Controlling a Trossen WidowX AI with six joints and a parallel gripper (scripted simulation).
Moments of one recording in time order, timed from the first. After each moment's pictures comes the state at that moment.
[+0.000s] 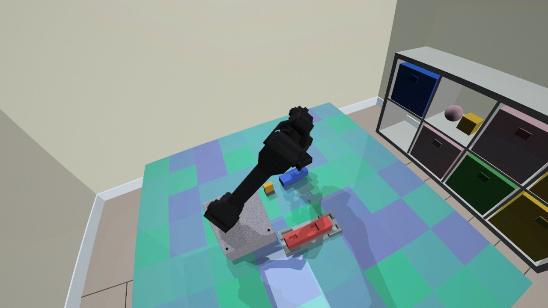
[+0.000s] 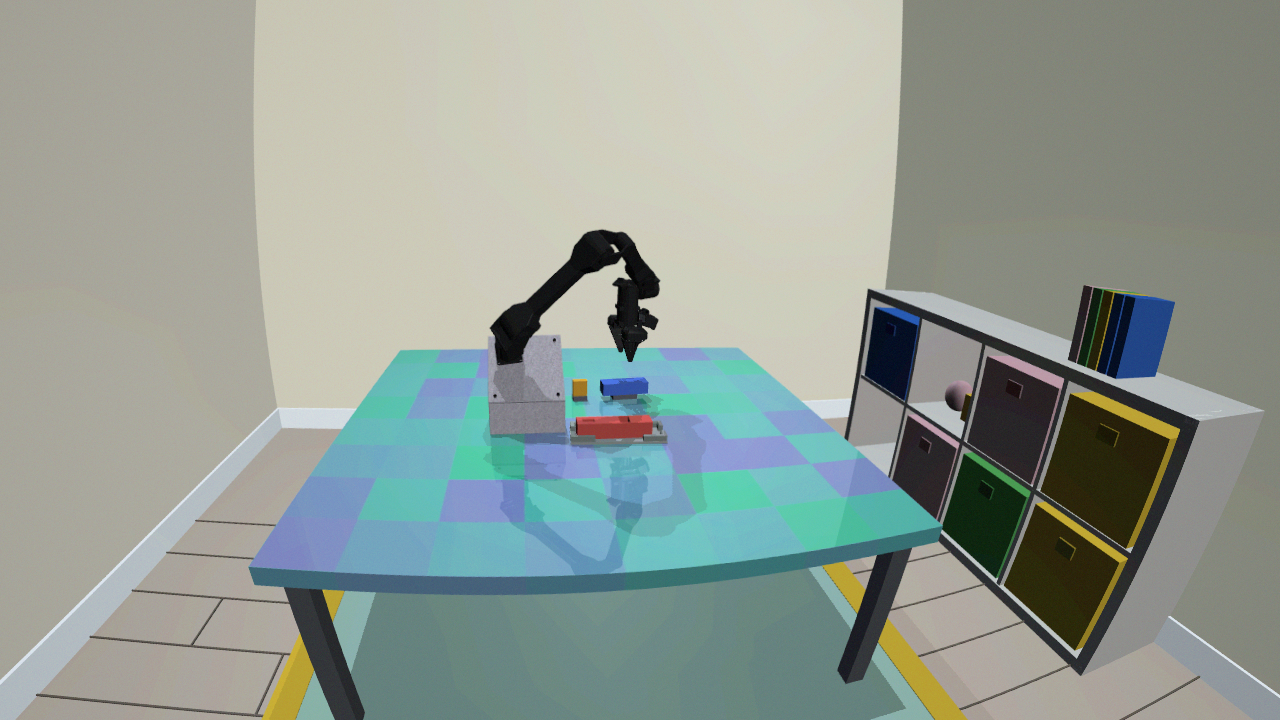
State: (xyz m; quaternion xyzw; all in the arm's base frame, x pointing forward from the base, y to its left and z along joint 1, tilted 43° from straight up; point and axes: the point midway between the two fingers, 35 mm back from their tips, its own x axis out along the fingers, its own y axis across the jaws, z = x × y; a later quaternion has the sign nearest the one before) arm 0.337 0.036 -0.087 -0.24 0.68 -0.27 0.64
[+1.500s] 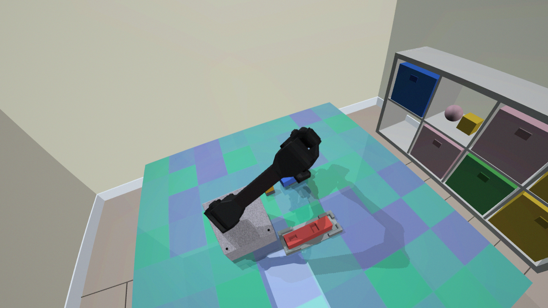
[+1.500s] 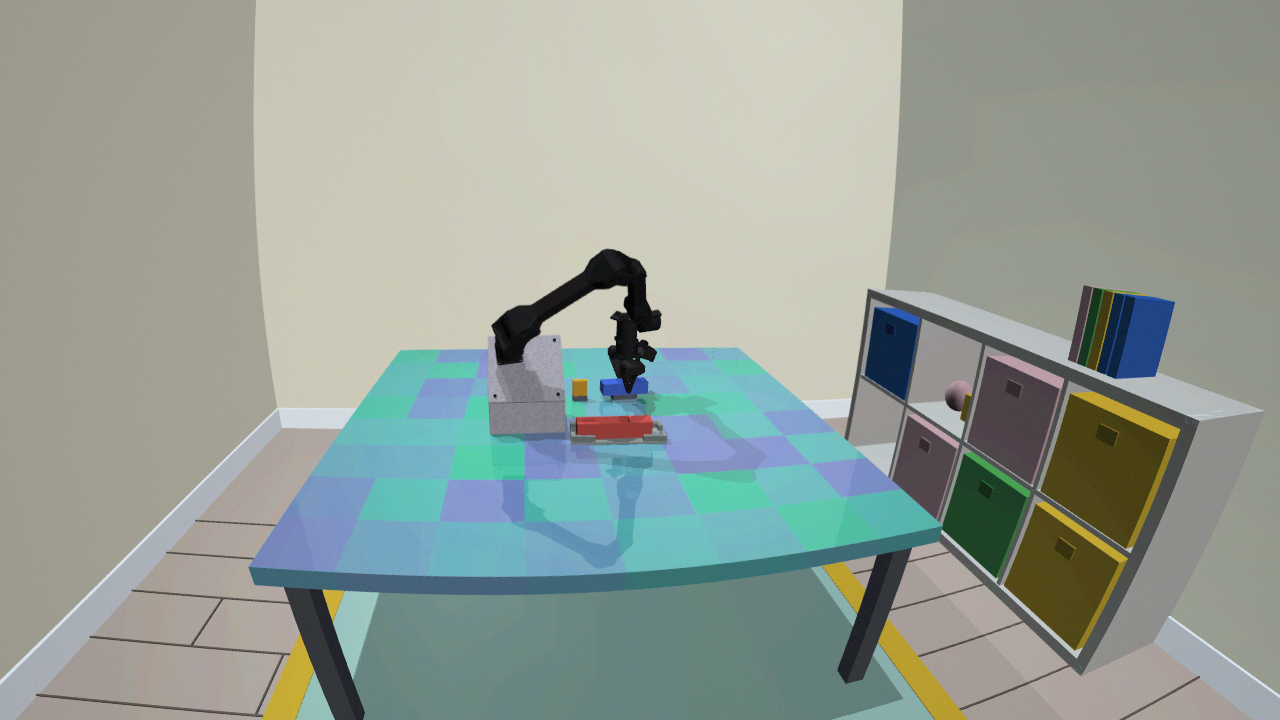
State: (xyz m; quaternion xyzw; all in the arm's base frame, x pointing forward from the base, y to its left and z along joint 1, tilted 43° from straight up) arm 0.334 -0.021 -0.165 -0.23 0.67 -0.28 0.65
